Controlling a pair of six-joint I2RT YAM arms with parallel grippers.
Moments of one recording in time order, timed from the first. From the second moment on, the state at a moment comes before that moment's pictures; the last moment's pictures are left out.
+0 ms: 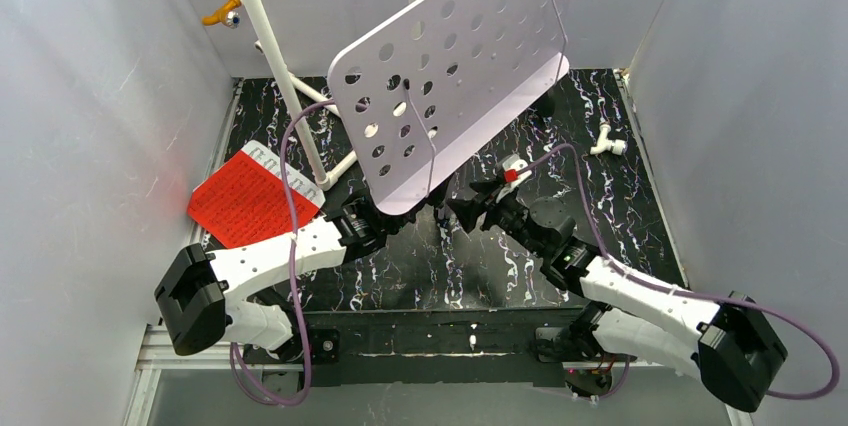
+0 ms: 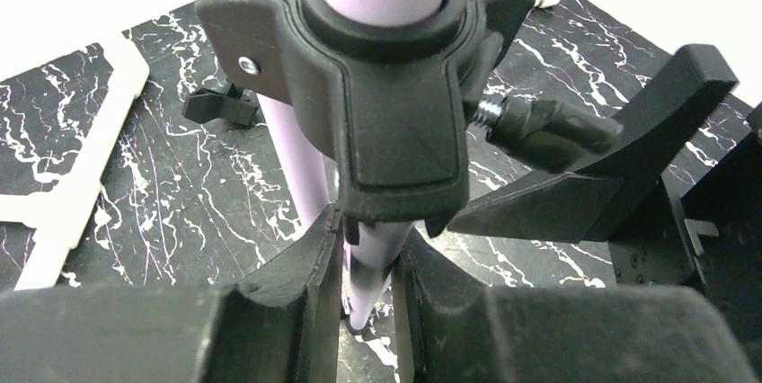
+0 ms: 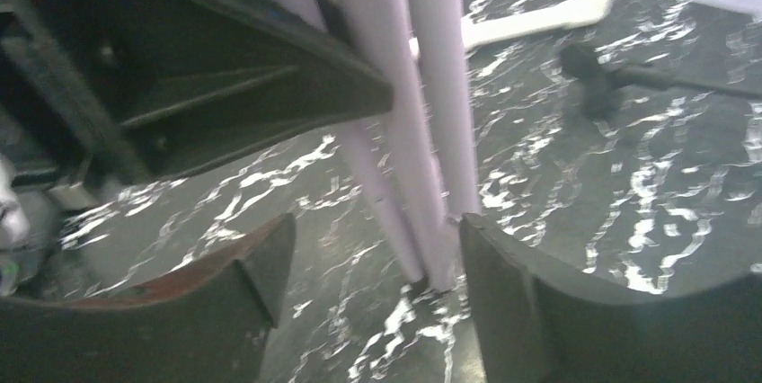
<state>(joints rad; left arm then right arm) -0.99 1.31 0.92 0.20 -0.34 -0.07 0.79 0.94 0.43 0.47 -0.04 0.19</state>
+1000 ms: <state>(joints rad) -0.97 1.28 0.96 0.06 -0.31 -0.13 0.96 1.45 0.50 1.05 0.53 -0.16</state>
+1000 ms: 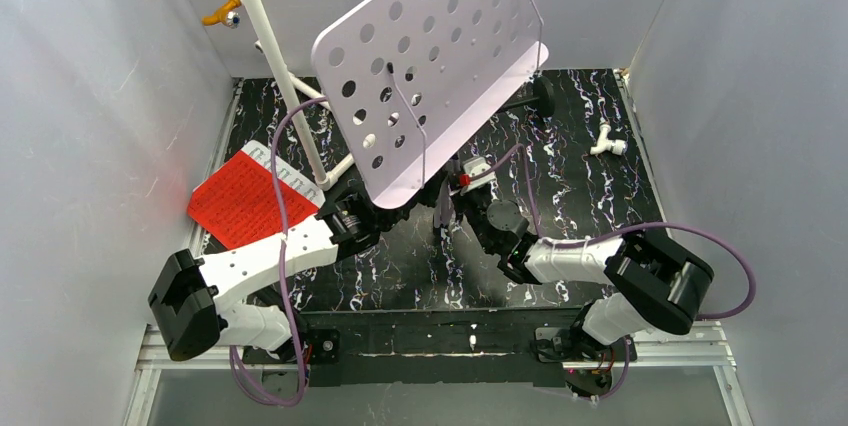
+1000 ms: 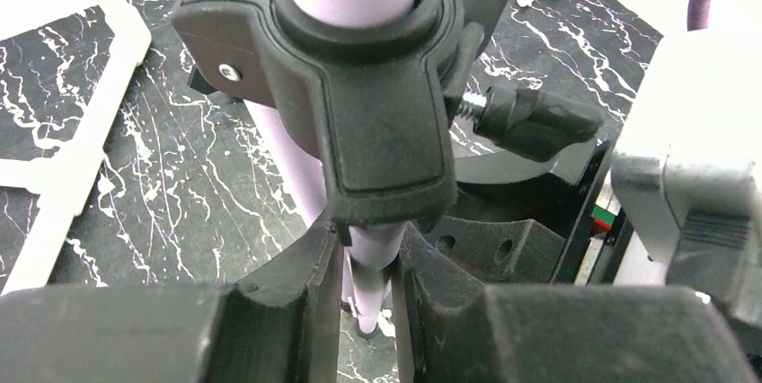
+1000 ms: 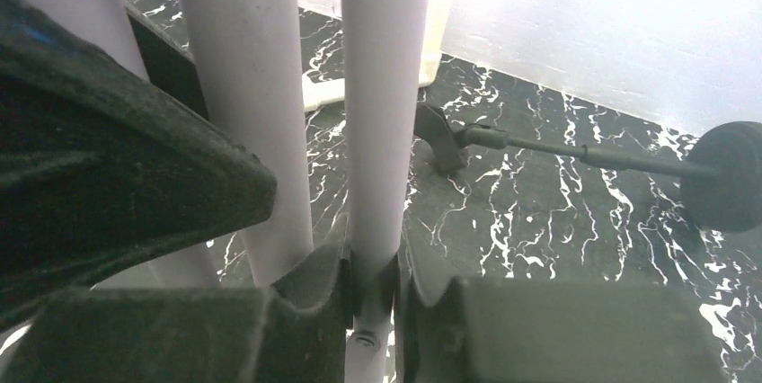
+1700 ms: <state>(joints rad) -0.99 1.35 0.90 0.08 -0.30 -0.31 0.95 1.41 0.45 1.07 0.50 -0.08</state>
